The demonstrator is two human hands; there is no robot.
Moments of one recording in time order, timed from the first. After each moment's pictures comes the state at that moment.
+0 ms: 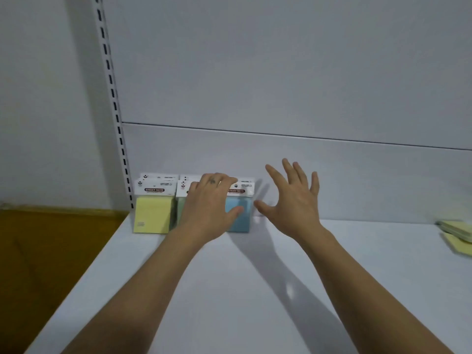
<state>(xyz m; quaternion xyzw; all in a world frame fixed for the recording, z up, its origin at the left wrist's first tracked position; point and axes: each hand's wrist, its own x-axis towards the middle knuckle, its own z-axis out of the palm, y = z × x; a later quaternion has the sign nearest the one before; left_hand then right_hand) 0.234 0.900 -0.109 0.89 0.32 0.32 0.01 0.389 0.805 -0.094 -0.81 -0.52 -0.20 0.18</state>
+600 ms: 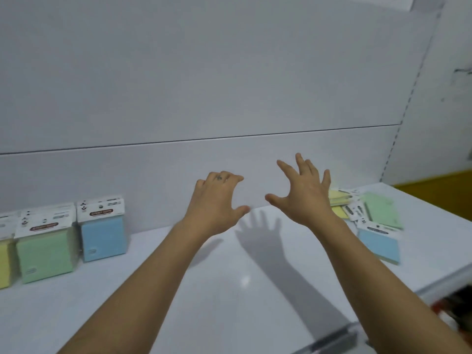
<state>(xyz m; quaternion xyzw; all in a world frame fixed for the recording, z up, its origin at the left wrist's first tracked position) 0.445 0.754 -0.071 0.95 0.16 0.26 0.04 0.579 0.614 -0.066 -0.90 -0.35 -0.17 0.18</state>
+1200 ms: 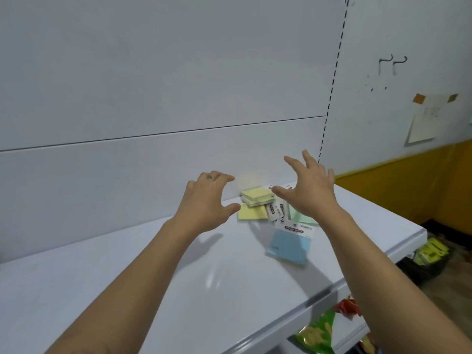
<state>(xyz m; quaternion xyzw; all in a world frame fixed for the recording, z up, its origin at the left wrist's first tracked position) 0.613 0.632 -0.084 0.96 0.11 0.24 0.08 0.742 0.454 -0.072 -0.92 -0.27 -0.16 0.22</state>
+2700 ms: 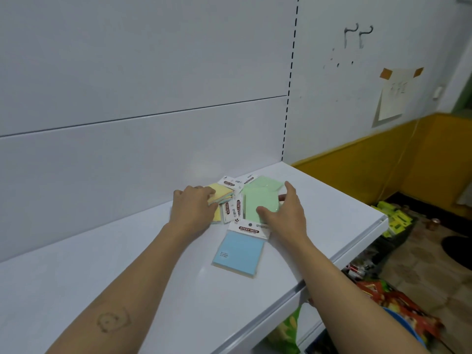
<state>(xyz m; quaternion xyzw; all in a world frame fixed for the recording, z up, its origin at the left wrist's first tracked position) 0.749 0.611 -0.160 0.96 0.17 0.20 0.06 0.823 0.417 -0.181 -0.85 -0.12 -0.05 0.51</state>
